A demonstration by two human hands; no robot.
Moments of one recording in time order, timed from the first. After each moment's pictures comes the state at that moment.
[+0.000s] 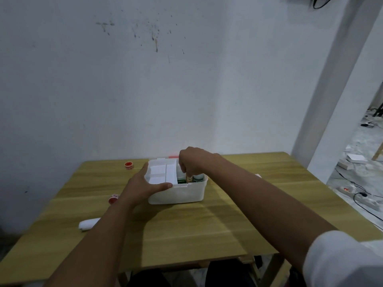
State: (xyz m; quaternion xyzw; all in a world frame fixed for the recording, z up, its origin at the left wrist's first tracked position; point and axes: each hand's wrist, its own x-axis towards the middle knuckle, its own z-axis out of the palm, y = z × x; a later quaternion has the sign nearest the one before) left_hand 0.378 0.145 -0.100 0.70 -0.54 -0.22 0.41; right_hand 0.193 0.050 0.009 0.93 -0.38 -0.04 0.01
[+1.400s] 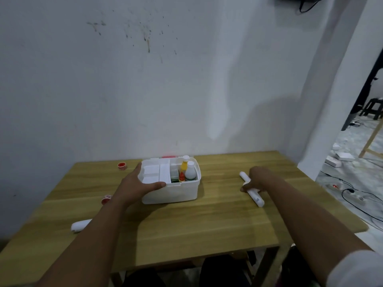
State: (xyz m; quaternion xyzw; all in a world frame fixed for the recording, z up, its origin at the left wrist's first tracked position) left_hand 0.379 0.150 -0.096 0.70 -0.54 -0.22 0.41; right_hand -0.021 -0.026 -0.074 0.75 -0.66 -0.03 -0.09
